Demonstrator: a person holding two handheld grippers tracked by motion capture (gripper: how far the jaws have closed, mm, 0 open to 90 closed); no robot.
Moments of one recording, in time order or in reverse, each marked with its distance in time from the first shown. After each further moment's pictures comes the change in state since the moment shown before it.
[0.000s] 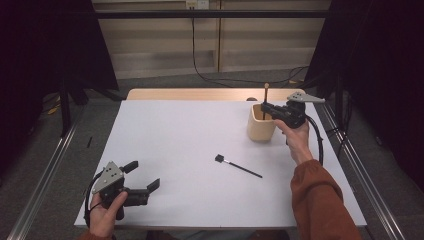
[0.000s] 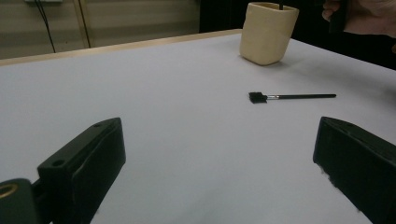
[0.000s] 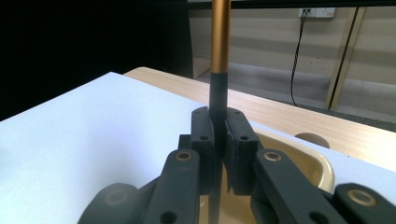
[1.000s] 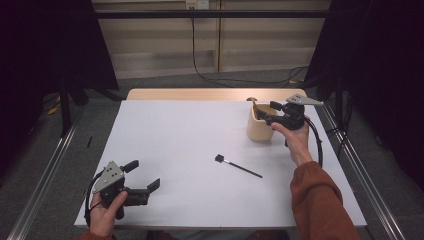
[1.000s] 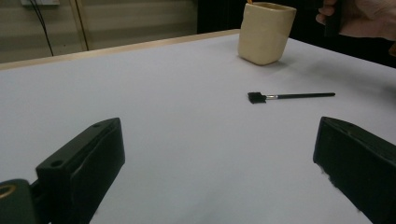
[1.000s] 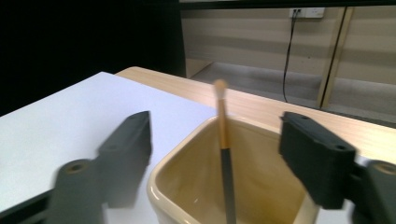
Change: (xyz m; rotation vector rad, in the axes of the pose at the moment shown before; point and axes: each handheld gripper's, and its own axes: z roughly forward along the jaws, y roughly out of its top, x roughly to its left) left arm 0.002 0.000 0.001 -0.005 -0.006 0.003; right arm 0.000 -0.007 0.003 -0.010 -0.037 0.009
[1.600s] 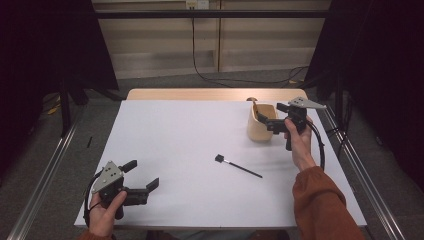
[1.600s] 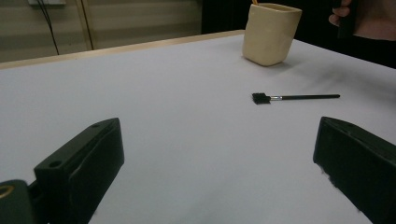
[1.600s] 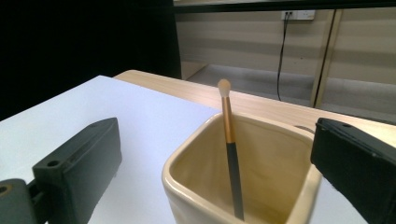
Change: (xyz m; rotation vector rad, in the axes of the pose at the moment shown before) left arm 0.000 0.000 -0.001 -0.001 0.015 0.003; right arm 0.011 -0.002 -0.014 -0.013 -0.031 0.013
